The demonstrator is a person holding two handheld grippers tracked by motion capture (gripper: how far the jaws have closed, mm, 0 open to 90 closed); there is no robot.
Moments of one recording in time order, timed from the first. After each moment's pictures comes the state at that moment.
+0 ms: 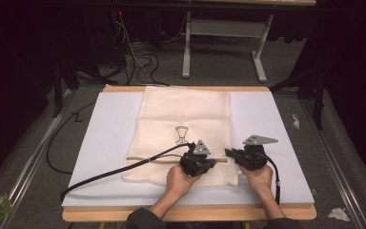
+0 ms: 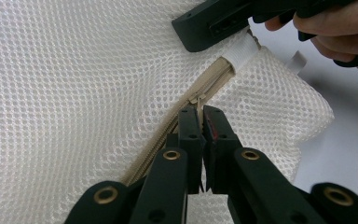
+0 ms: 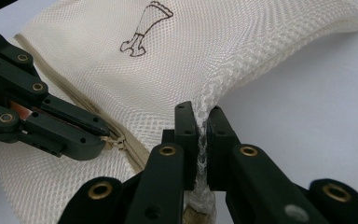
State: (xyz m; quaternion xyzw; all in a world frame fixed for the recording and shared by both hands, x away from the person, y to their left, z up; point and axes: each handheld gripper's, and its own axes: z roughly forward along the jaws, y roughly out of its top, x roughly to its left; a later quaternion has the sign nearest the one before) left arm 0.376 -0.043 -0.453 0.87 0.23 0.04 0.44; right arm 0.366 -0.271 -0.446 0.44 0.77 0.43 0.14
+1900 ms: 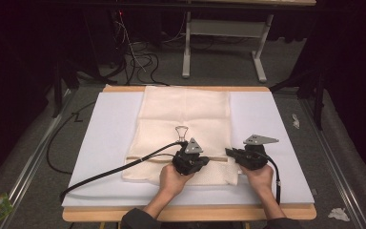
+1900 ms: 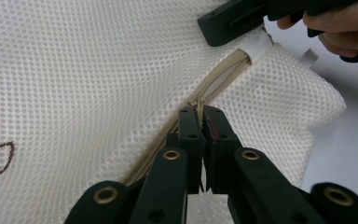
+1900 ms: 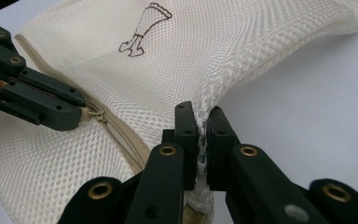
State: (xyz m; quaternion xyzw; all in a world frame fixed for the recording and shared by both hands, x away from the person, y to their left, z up) left arm 0.377 -0.020 -0.446 0.86 0.24 0.05 0.44; right arm 0.367 -0.273 -0.446 0.44 0.77 0.43 0.14
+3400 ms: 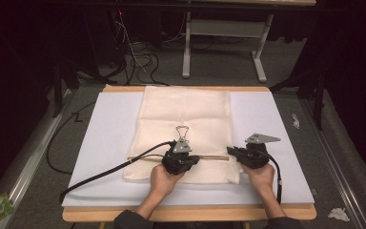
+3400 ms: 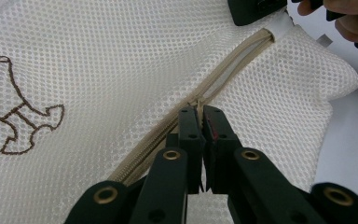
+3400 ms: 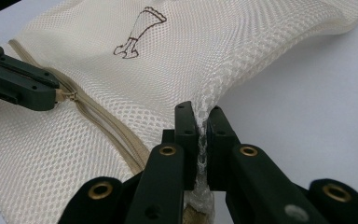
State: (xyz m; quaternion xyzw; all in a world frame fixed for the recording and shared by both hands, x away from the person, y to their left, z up) left arm 0.379 0.008 -0.446 0.86 0.26 0.06 0.44; right arm 0.368 -0.276 -0.443 0.45 0.77 0.43 0.15
